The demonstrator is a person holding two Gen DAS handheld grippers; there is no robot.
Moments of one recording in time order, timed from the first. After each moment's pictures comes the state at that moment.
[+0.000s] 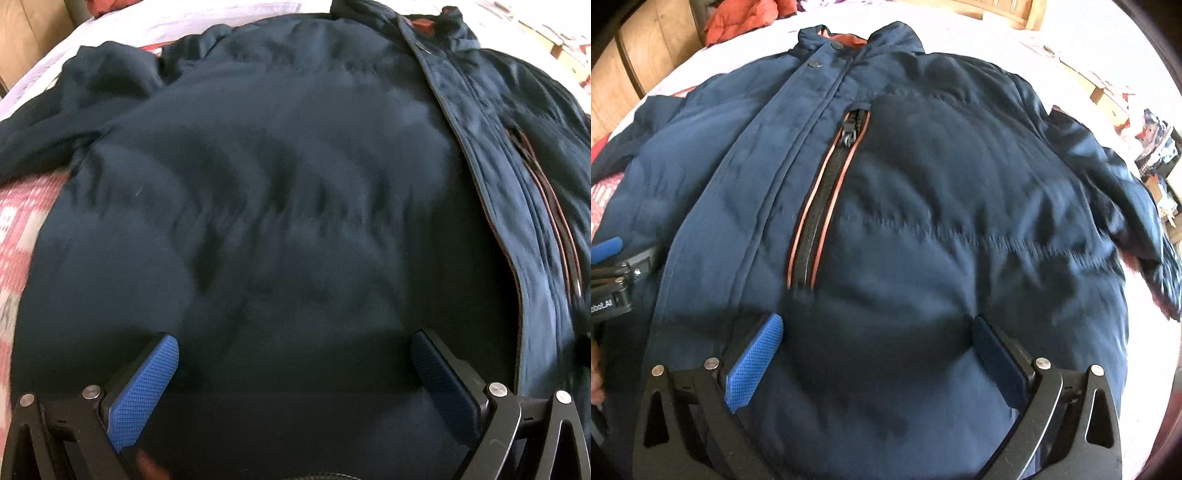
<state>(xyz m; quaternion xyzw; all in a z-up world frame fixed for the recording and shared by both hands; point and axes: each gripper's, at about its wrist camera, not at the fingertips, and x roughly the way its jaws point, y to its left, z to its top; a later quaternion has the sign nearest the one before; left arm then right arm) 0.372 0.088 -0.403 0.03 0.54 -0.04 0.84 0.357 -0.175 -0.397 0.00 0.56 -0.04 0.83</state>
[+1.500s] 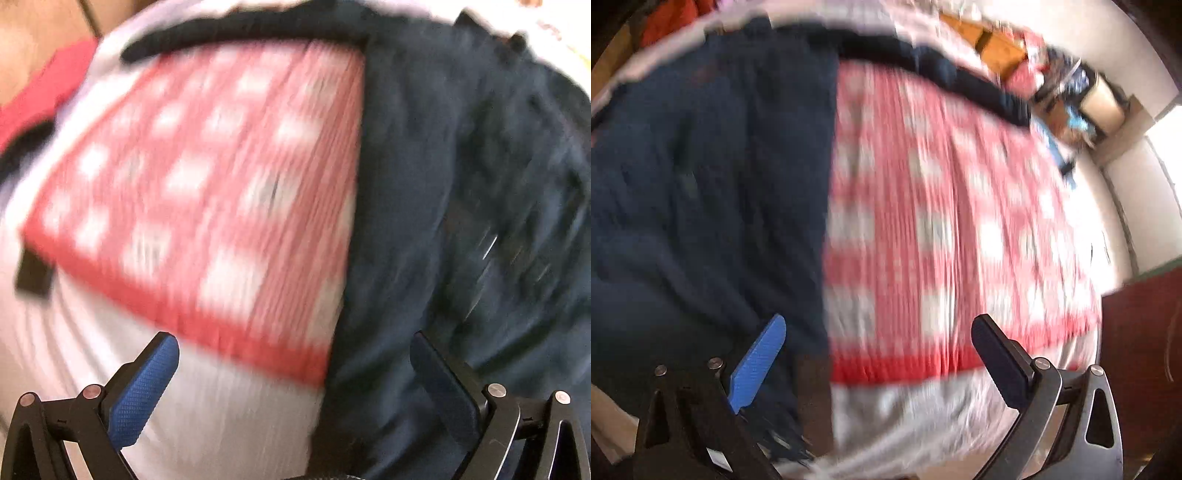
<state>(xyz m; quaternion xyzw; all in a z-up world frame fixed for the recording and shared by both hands) 0.140 0.302 -0.323 0.01 0.54 0.04 0.84 0.038 -0.314 -0.318 0.00 0.57 -0.18 0.80</state>
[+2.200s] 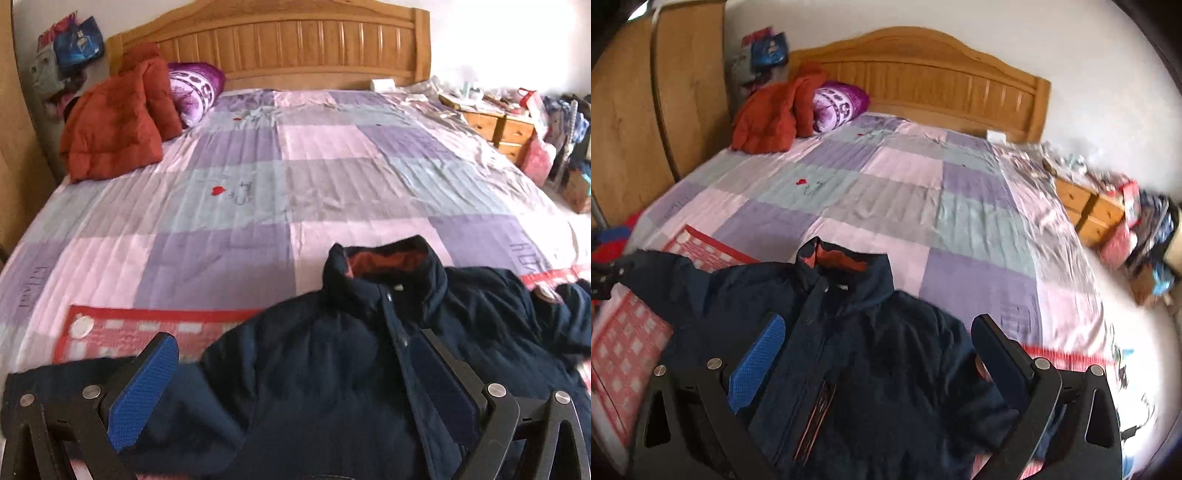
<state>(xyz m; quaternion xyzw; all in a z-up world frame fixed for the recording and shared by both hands) 0.518 0.100 -0.181 0.06 0.38 -0.12 0.92 0.500 -0.226 -0.153 -0.04 0.39 0.01 0.92</state>
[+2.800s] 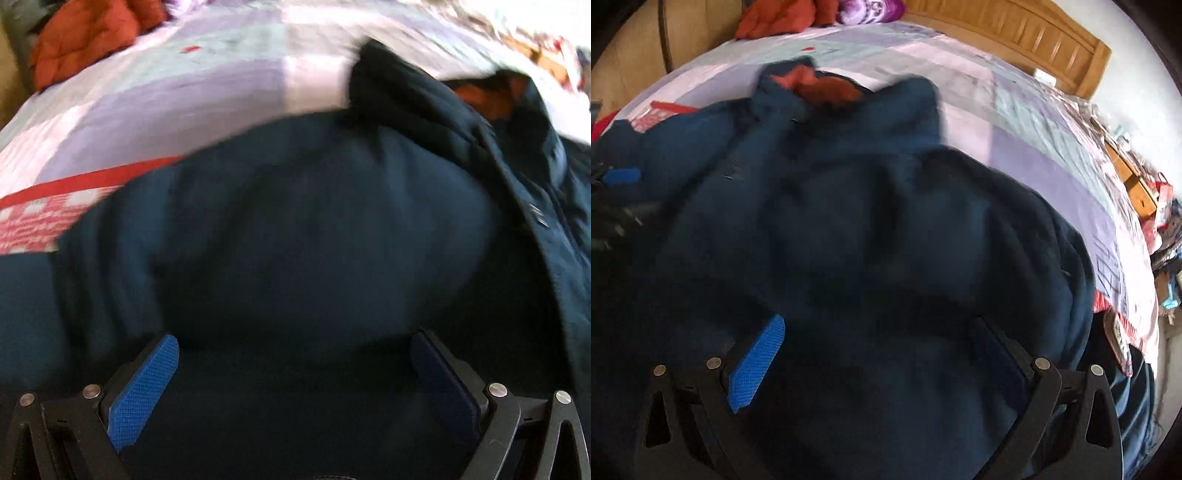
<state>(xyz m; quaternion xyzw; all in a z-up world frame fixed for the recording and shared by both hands) 0.581 0.086 -0.411 0.06 0.47 -0.09 0.88 0.567 -0.247 -0.421 -0.09 0.51 0.03 0.85</state>
